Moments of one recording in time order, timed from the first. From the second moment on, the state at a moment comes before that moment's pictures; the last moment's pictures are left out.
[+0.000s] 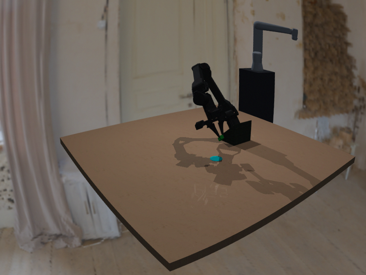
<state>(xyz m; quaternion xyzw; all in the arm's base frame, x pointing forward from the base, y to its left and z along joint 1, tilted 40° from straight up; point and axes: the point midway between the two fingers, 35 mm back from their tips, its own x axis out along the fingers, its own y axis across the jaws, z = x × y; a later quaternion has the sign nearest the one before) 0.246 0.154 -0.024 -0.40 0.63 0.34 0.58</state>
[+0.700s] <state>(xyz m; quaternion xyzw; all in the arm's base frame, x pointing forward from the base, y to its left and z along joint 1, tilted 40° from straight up) 0.247 0.152 -0.025 -0.36 0.58 0.38 0.62</state>
